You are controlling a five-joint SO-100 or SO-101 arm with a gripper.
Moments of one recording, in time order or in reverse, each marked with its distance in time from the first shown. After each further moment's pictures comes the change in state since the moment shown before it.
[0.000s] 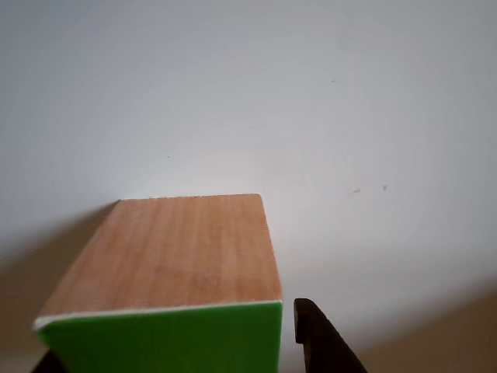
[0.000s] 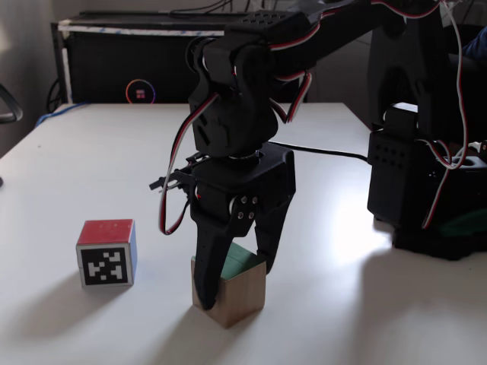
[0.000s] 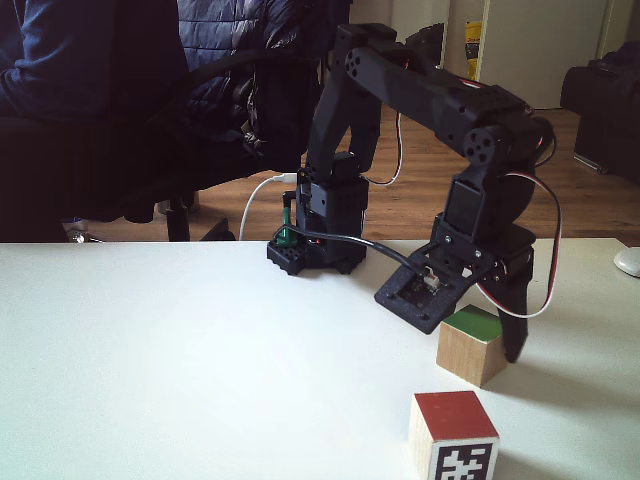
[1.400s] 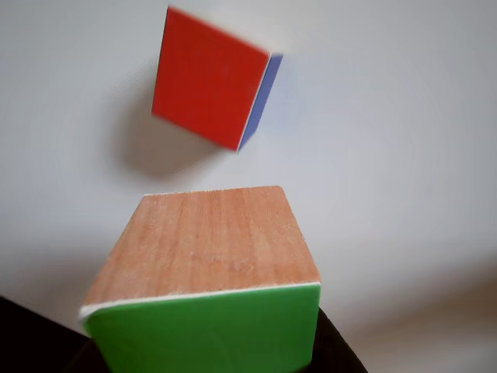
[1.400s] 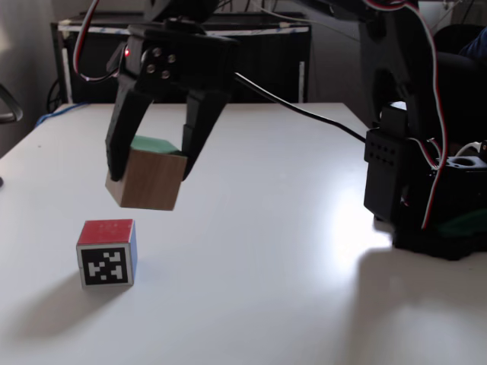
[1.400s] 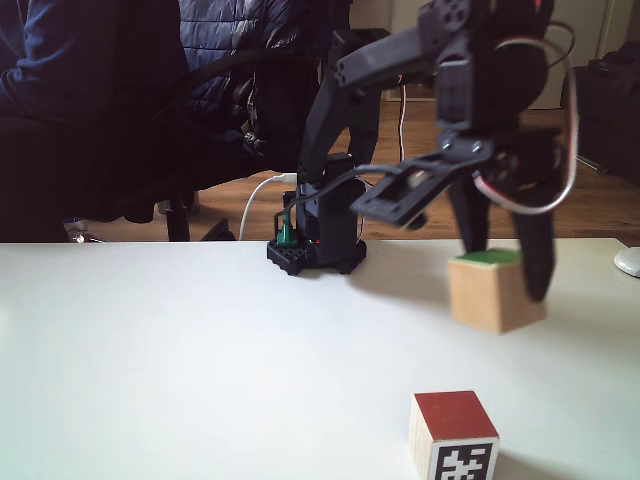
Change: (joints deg) arm 10.5 -6.4 -43.9 20.8 5.4
